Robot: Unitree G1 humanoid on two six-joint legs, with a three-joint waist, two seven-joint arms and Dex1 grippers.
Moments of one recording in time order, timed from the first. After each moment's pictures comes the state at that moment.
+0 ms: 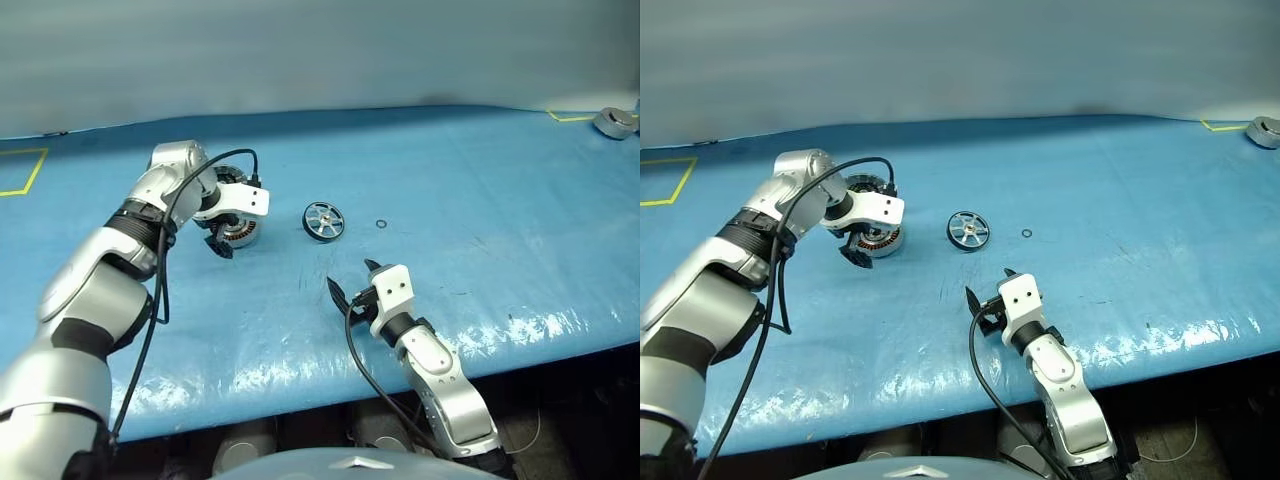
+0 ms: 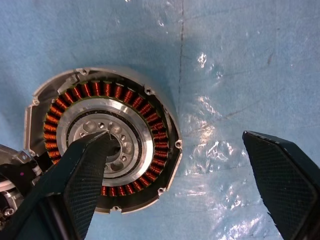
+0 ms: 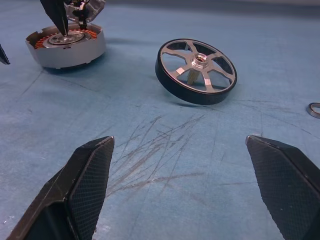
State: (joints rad) left arm -1.14 0.60 -0.69 0.76 0.44 0.23 -1.47; right arm 0.13 -0.13 0.24 -0.32 0.04 0.26 0.25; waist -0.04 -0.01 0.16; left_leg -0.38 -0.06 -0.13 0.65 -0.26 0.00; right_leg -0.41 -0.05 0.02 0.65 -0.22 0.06
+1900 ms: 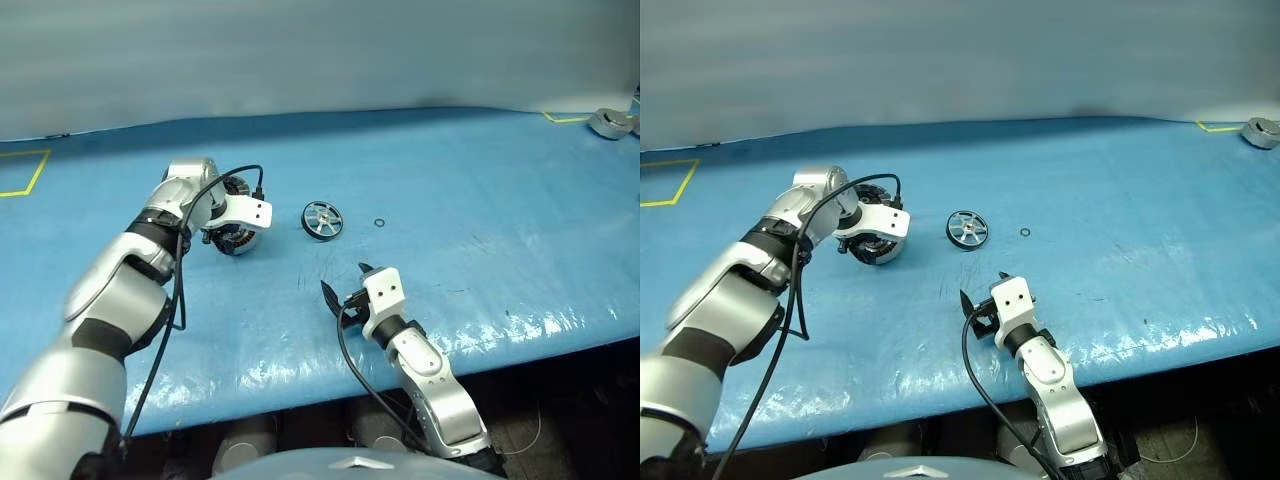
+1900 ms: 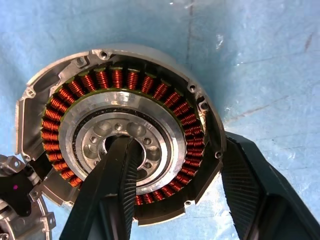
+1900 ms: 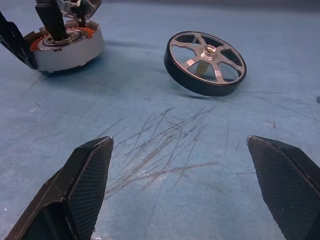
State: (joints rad) left arm -1.07 0.56 -0.66 0.77 0.55 0.16 -1.40; right arm 0.13 -0.10 0.27 -0.28 0.02 0.25 0.22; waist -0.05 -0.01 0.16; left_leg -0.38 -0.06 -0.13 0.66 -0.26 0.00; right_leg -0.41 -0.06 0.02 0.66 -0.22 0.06
